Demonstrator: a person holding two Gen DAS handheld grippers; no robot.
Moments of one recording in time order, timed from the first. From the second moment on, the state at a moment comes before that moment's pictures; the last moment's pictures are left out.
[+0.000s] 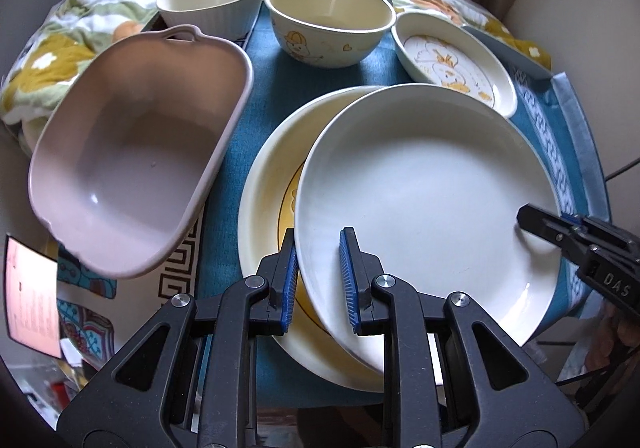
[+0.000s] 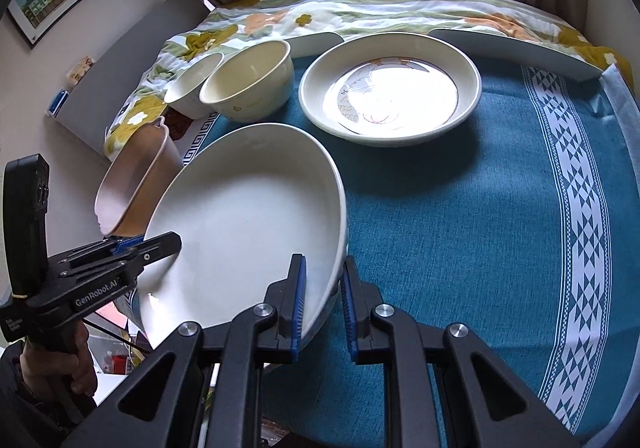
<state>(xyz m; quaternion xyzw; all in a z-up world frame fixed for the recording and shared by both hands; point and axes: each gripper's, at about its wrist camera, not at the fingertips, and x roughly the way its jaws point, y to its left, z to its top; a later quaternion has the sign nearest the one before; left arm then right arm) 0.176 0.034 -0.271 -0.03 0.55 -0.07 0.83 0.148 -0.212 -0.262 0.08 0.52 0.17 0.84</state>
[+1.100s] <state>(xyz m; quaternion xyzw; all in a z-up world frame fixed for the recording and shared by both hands) 0.174 0.010 -0.271 0.13 0.53 -0.05 0.84 0.151 -0.186 -0.266 -0.01 0.53 0.12 0.84</state>
